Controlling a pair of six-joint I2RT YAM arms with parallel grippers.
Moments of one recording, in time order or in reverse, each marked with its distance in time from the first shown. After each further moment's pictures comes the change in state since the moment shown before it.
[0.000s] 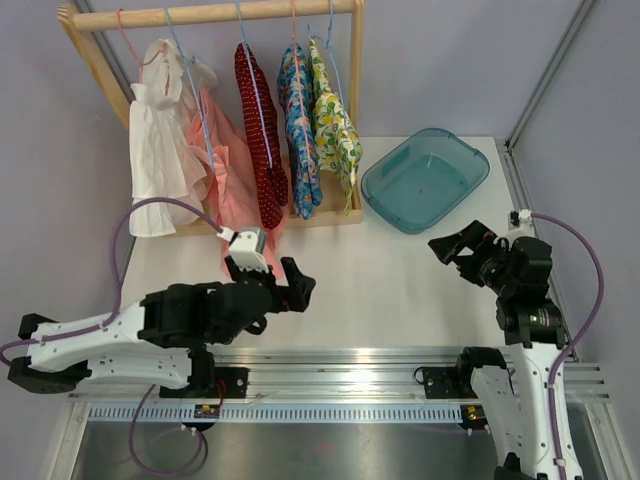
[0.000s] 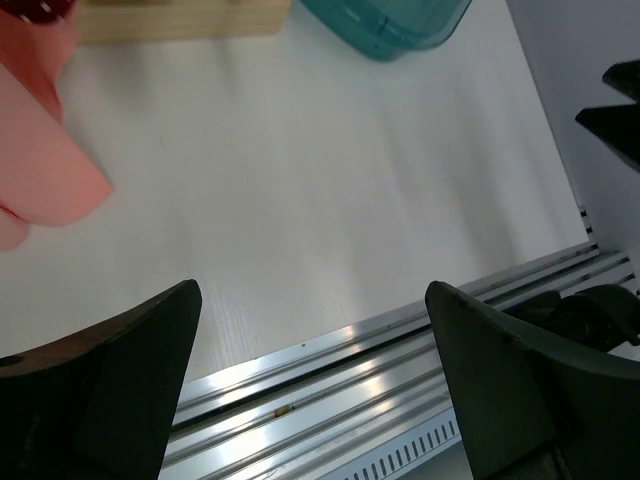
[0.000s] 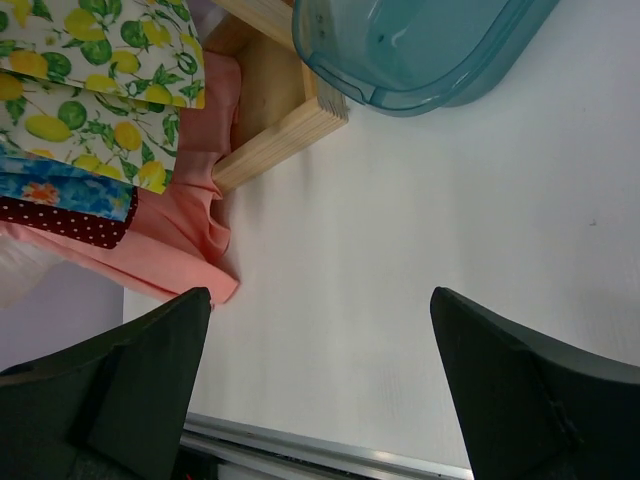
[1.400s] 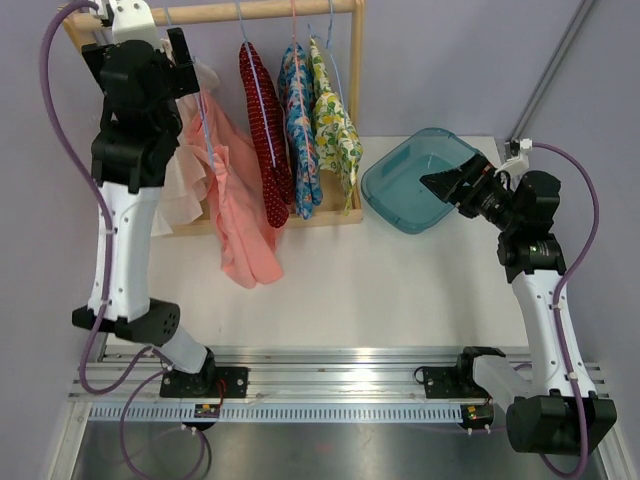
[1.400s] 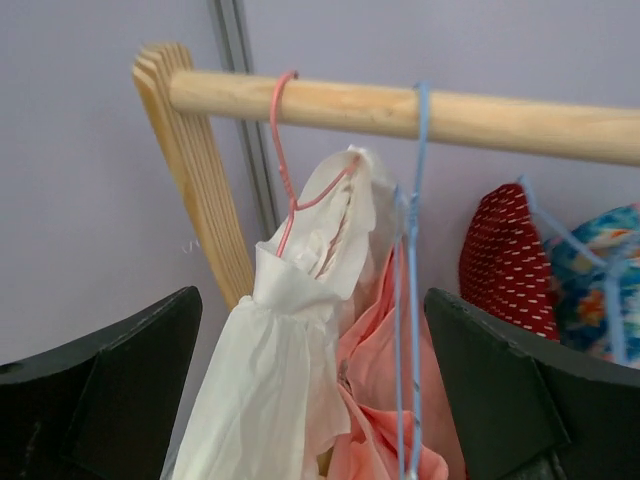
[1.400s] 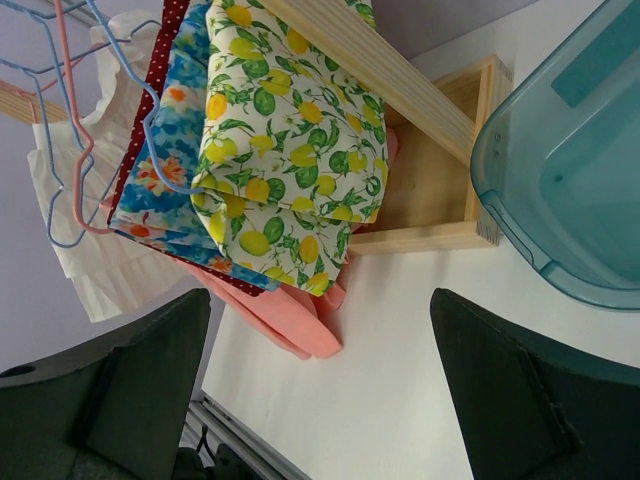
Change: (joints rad) left arm 1.068 0.664 1.284 0.114 0.053 1.041; right arm 0.001 0.411 0.280 0.408 -0.232 0.089
